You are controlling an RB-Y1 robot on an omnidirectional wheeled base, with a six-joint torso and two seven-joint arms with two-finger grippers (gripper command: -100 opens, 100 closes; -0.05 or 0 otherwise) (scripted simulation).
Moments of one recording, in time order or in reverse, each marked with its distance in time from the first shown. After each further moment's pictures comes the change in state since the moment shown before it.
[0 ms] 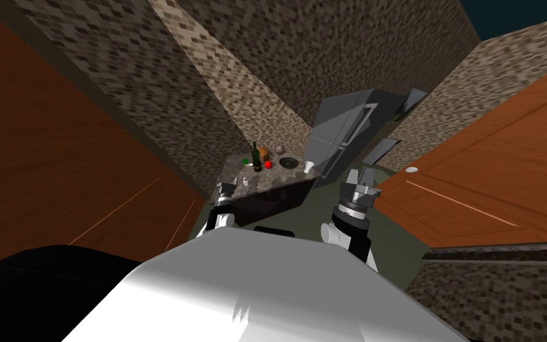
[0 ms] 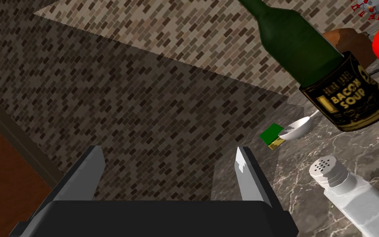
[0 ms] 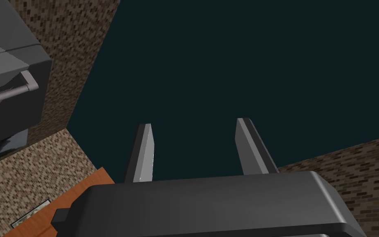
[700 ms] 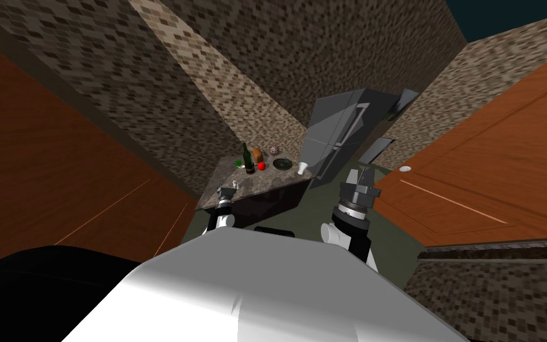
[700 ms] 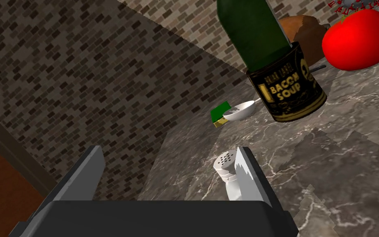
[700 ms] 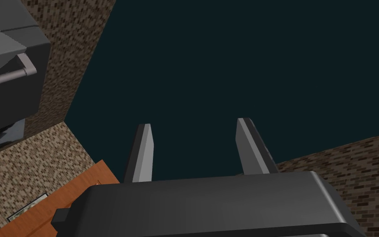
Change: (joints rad) left arm -0.023 -0.030 0.035 0.131 0.132 0.059 0.103; right arm 0.000 0.000 0.000 0.000 0.000 0.000 0.000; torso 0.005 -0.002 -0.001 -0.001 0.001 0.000
